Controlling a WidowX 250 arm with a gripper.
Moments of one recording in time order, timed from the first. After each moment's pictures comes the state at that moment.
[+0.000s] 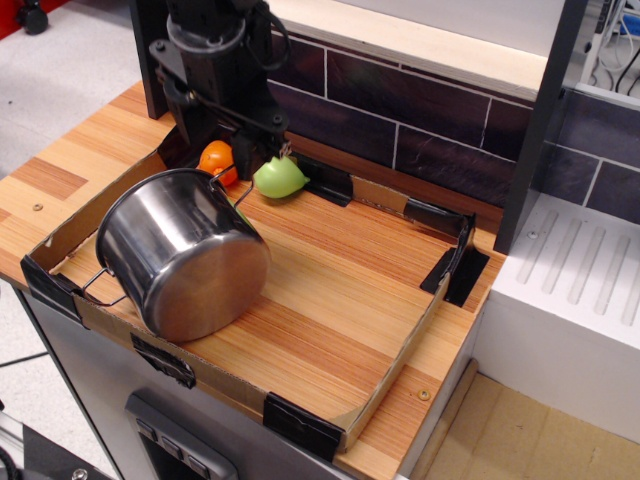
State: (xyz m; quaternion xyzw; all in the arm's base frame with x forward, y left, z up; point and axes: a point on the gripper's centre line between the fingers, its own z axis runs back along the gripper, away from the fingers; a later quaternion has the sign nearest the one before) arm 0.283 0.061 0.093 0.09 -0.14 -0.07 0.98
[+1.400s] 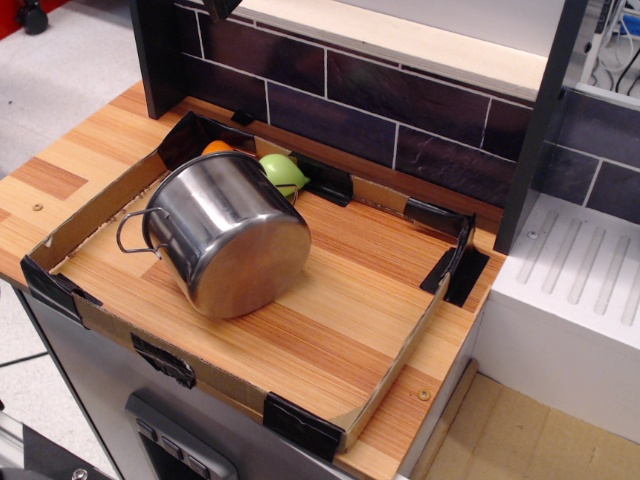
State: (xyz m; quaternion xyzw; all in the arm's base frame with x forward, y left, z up) arm 0.277 0.073 0.198 0.01 -0.20 -0.06 0.98
